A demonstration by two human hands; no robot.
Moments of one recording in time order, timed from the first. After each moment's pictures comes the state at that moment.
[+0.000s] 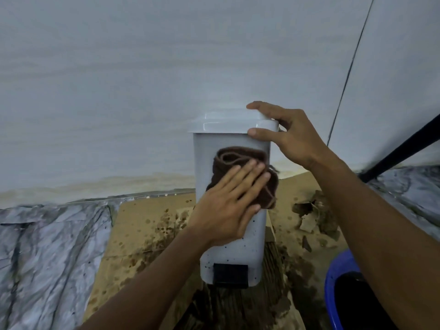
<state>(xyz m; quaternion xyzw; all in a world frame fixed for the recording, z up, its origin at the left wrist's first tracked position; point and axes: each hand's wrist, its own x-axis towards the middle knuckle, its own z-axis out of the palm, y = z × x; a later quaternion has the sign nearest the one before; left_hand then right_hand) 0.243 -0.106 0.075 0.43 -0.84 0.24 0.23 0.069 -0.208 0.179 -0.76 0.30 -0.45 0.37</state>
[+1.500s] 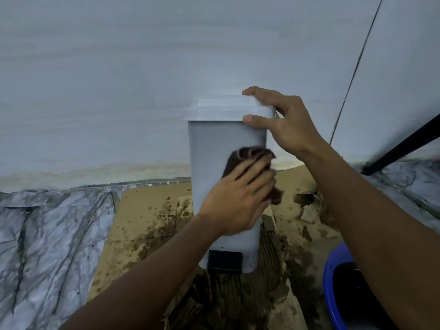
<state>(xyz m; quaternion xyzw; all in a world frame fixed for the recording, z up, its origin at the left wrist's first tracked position) 0.222 -0.104 0.075 0.42 -0.86 0.27 0.11 0.085 -0.202 0.173 -0.74 0.30 -0.47 0.38</state>
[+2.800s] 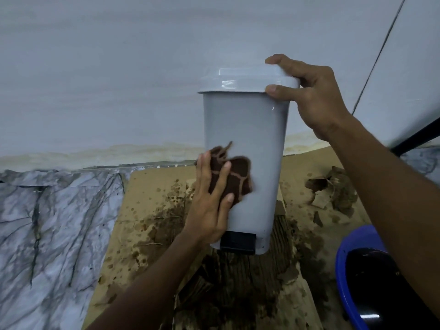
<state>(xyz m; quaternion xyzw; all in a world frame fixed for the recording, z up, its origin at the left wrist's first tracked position) 0.276 -0.055 -0.011 0.56 -0.71 0.01 0.44 0.086 -0.202 0.171 -0.71 0.28 -0.49 0.42</state>
